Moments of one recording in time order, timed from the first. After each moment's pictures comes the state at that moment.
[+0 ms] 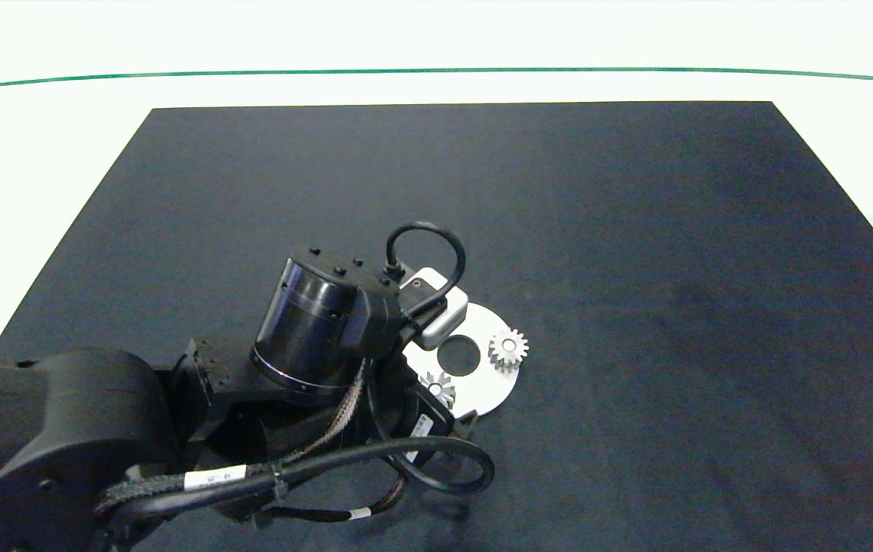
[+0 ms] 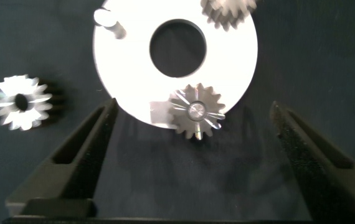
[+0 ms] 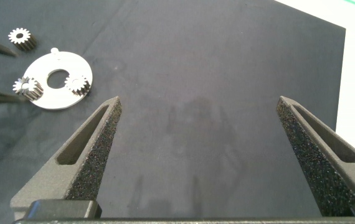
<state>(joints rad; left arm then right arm) -0.87 1.64 -0.97 -0.13 0.26 0.16 0.39 0.76 -0.99 0.27 -0.12 -0.29</state>
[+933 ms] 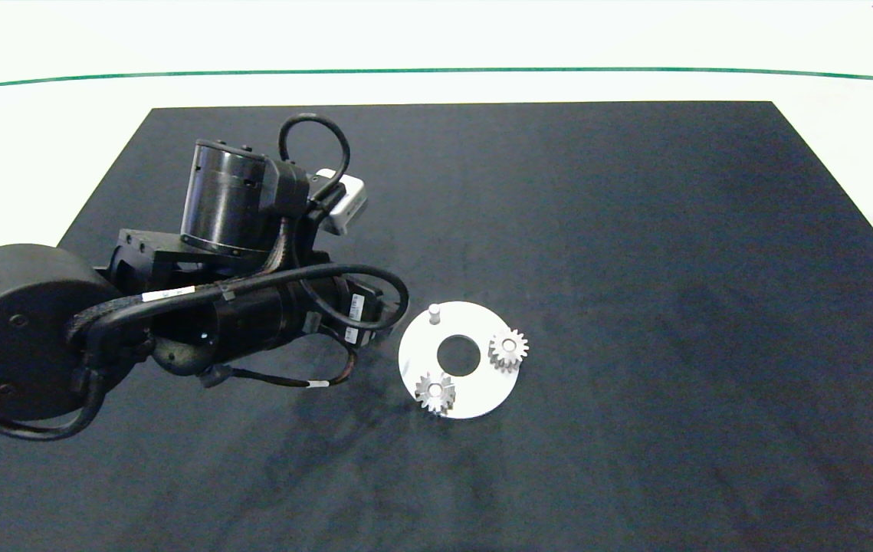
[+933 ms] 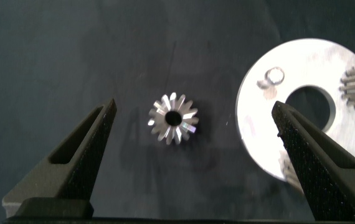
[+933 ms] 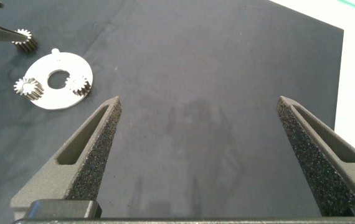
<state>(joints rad) -0.62 1.65 -1.12 -0.09 0.26 0.08 0.39 0.75 -0.99 0.27 -0.12 -0.29</state>
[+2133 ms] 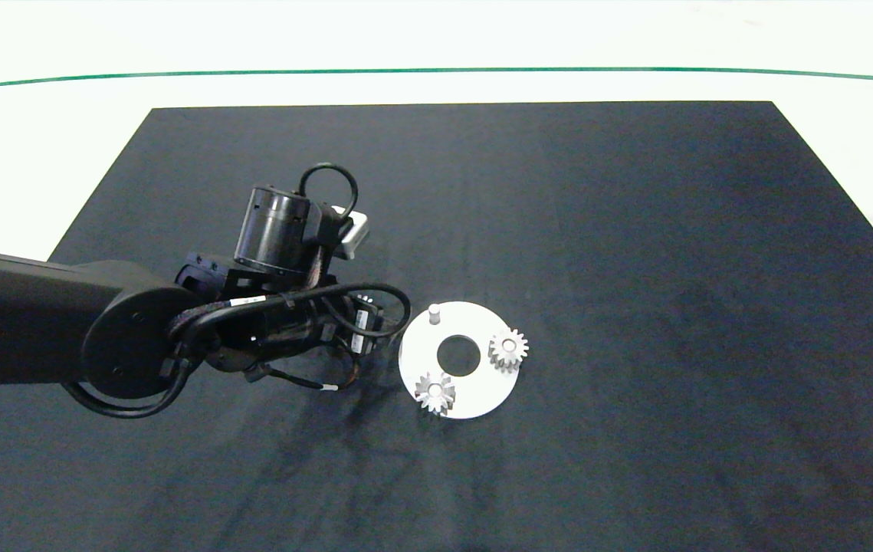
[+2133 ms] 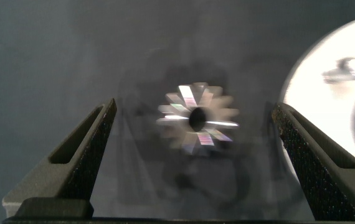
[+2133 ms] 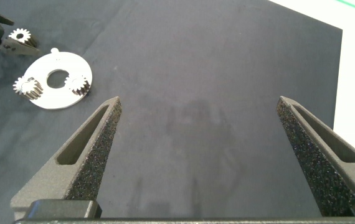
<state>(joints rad) -0.56 1.77 -1.13 -0.10 0.26 0.03 0.39 0.74 -0.98 0.27 -0.13 -0.29</state>
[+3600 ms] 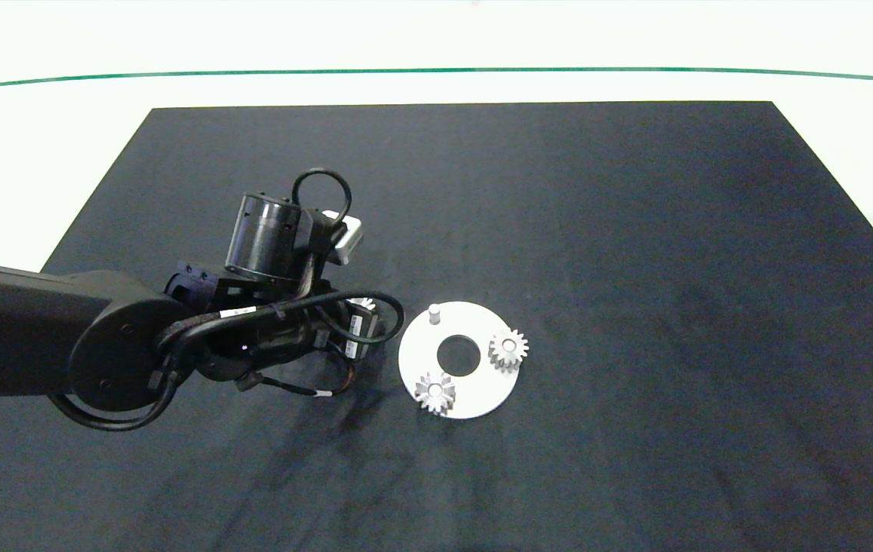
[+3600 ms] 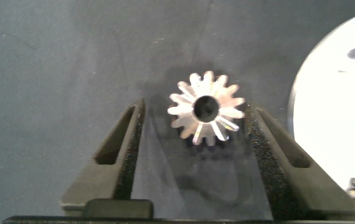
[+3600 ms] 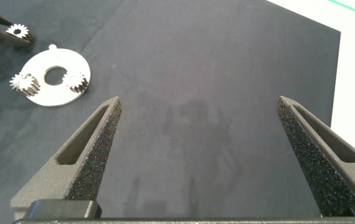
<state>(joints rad) -0.55 1.75 -1.08 -0.13 0.26 0.03 0.39 0.74 -0.98 0.27 -0.12 -0.31</state>
